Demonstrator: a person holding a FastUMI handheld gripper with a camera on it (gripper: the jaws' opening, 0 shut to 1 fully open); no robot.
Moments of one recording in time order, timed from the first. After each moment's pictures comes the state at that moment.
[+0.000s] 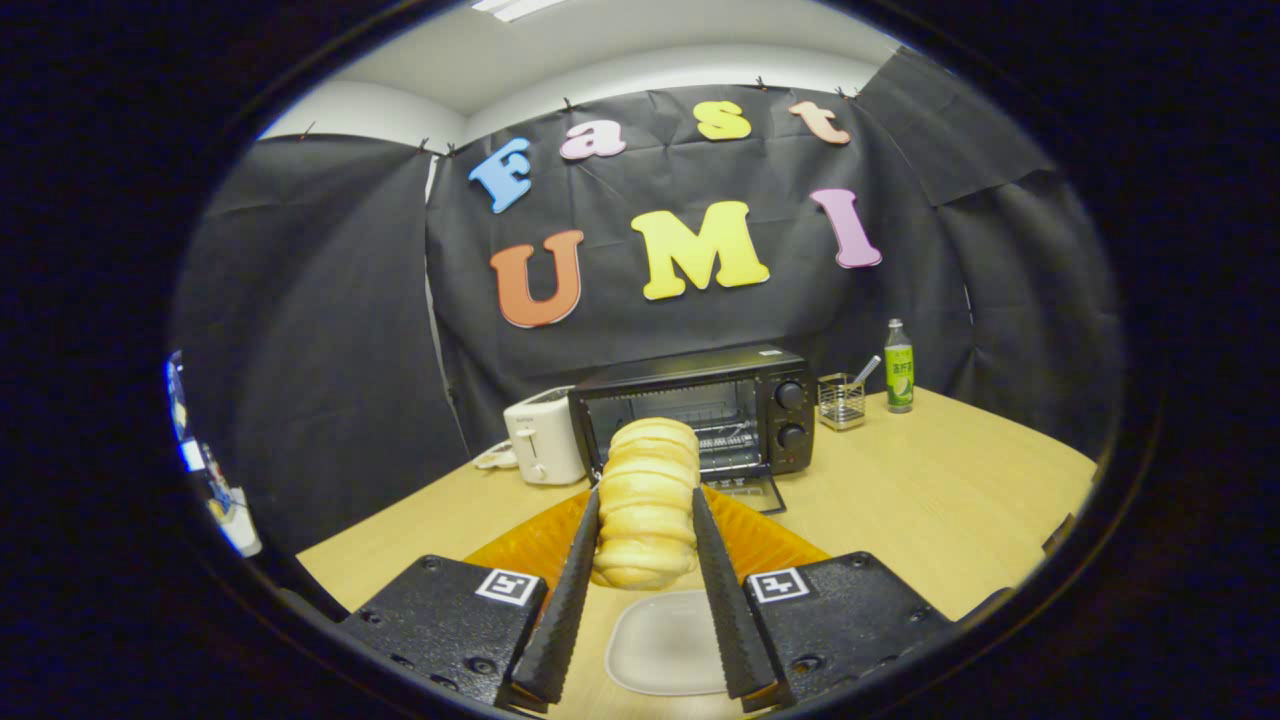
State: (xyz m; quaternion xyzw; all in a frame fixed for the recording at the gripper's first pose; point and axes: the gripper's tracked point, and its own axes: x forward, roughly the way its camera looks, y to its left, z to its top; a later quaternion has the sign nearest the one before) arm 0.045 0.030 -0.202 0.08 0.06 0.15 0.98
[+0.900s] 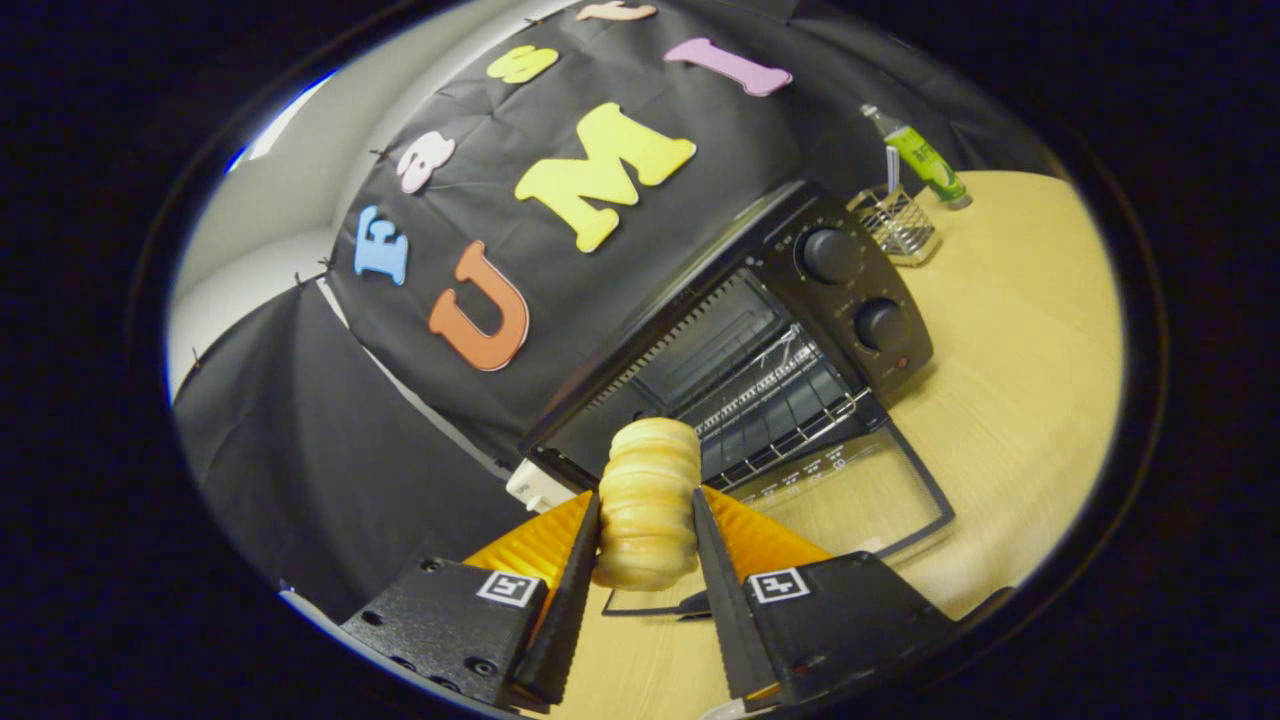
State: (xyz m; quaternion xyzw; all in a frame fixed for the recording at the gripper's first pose) arm 0.244 0.039 -0.256 0.37 0.19 0.20 0.89
